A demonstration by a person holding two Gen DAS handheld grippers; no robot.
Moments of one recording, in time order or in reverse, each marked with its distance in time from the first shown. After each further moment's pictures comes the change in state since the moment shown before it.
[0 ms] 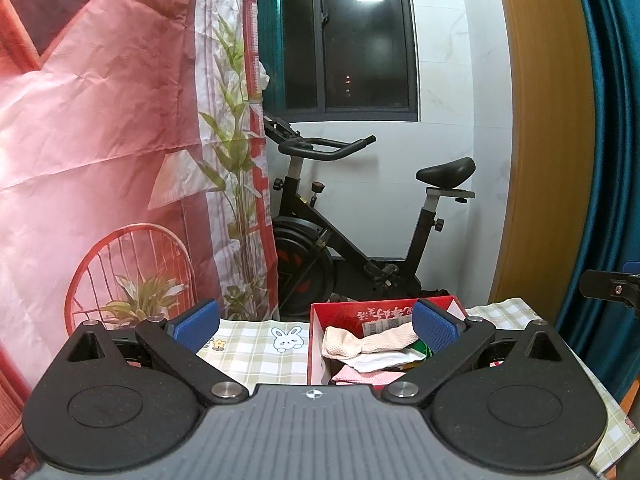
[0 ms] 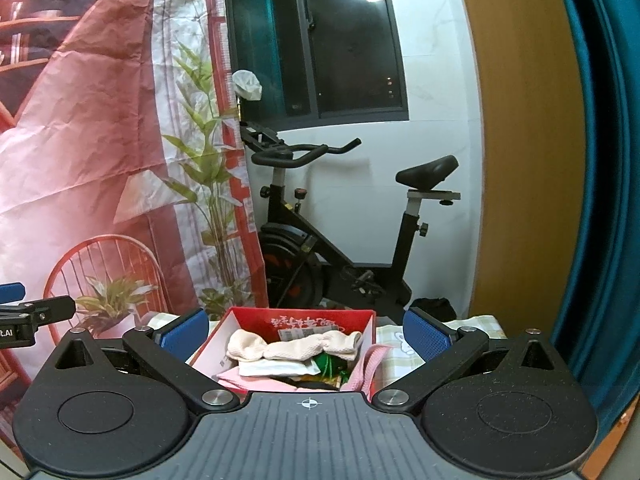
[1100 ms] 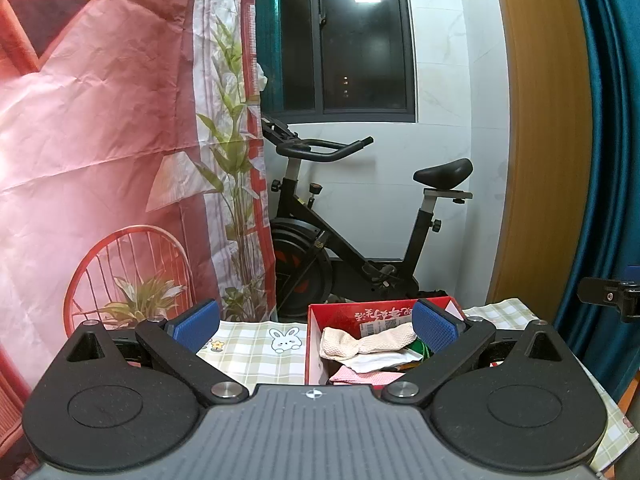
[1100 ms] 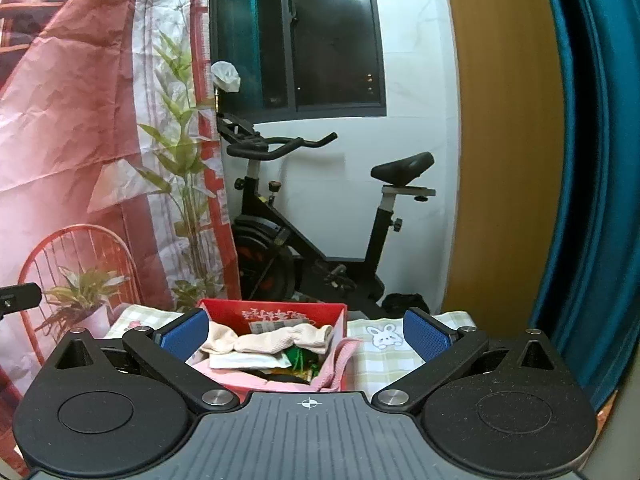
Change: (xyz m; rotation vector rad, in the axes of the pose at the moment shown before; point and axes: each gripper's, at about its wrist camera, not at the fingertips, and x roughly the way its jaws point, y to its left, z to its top) left arm -0.002 0.001 0.001 0.002 -0.003 -0.009; right arm 0.006 -0.004 -0.007 -0.024 0.019 -0.099
